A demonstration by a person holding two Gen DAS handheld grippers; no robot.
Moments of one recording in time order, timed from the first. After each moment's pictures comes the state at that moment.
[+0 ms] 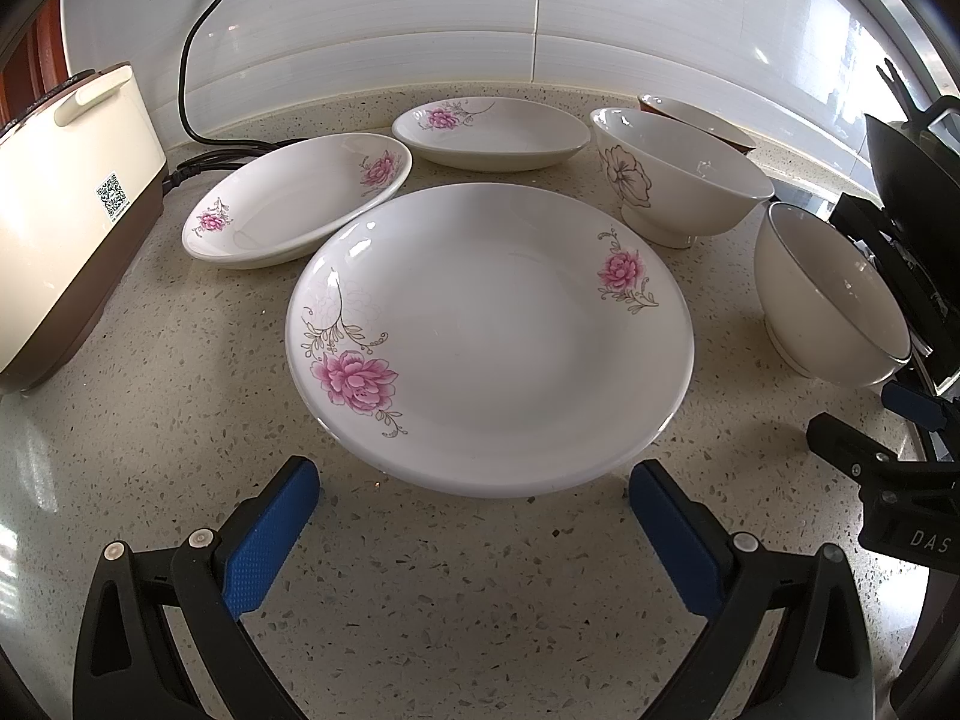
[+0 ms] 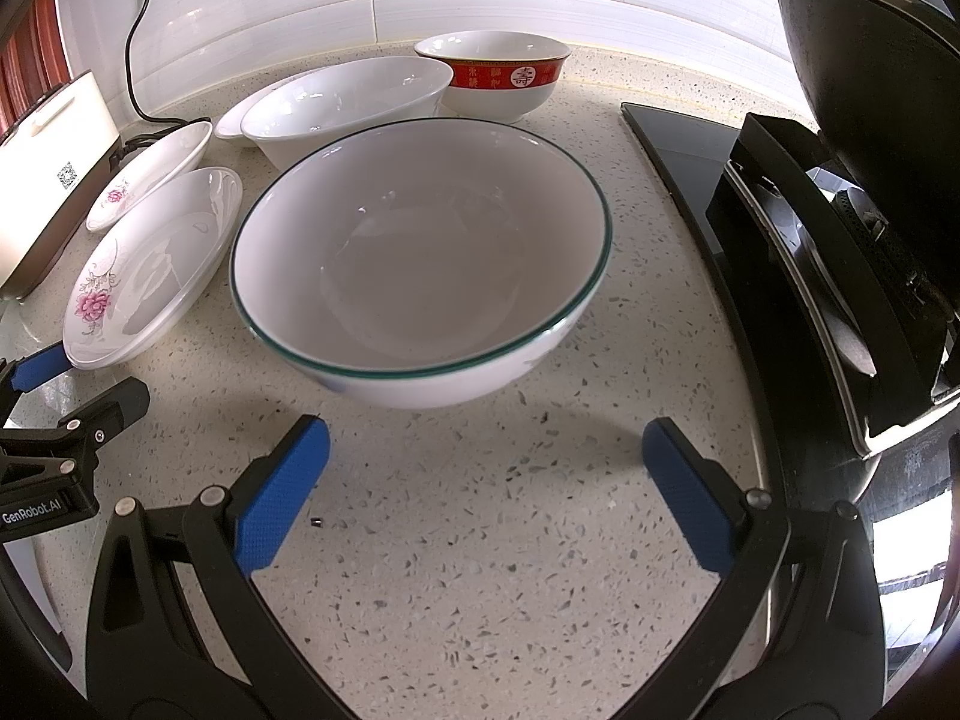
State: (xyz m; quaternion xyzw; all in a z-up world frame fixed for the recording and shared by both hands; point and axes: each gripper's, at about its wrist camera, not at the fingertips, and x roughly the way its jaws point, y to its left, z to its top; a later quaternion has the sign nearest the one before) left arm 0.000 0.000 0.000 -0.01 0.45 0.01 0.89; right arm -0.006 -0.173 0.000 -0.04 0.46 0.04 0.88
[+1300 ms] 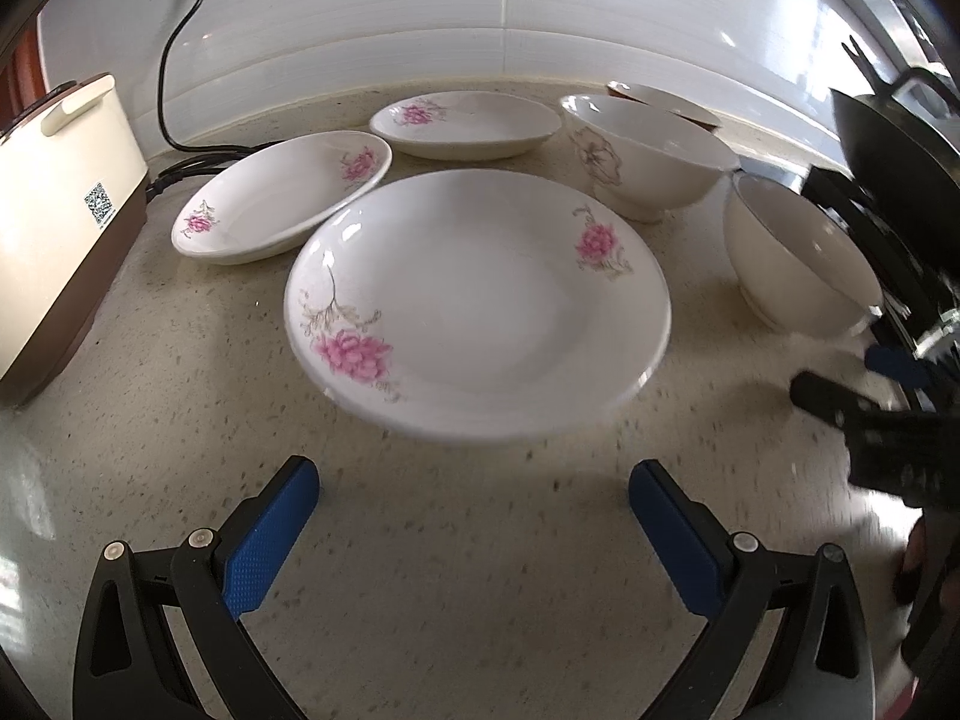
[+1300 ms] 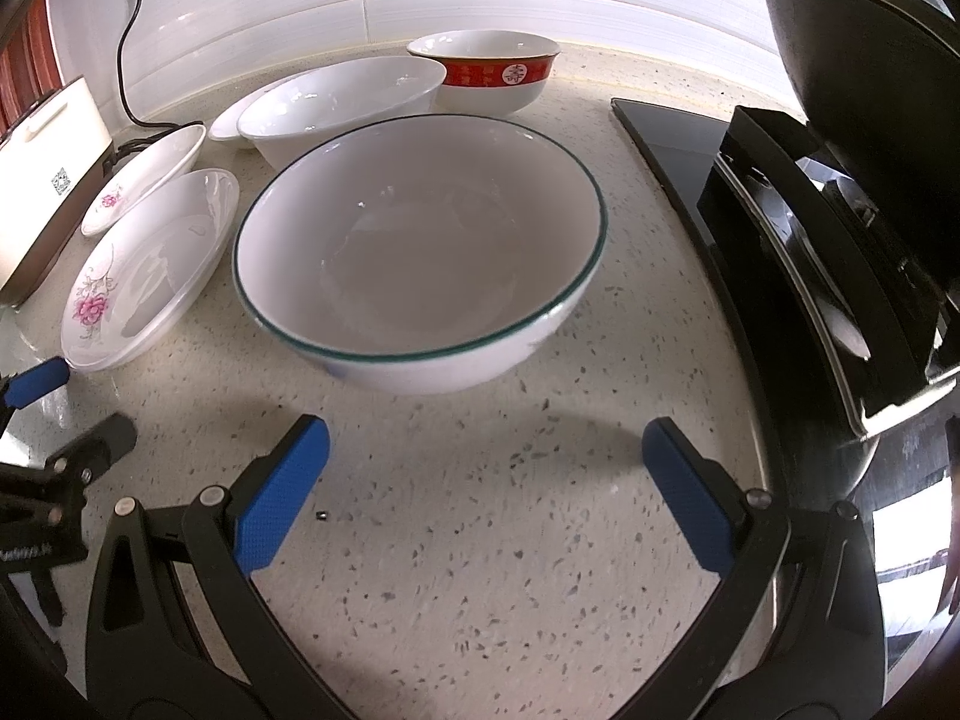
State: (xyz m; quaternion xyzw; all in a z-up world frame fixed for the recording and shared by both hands) left arm -0.020 0.006 0.001 0.01 0.46 -0.04 0.89; right arm -0.011 -0.171 0.000 -0.03 0.46 0.02 0.89
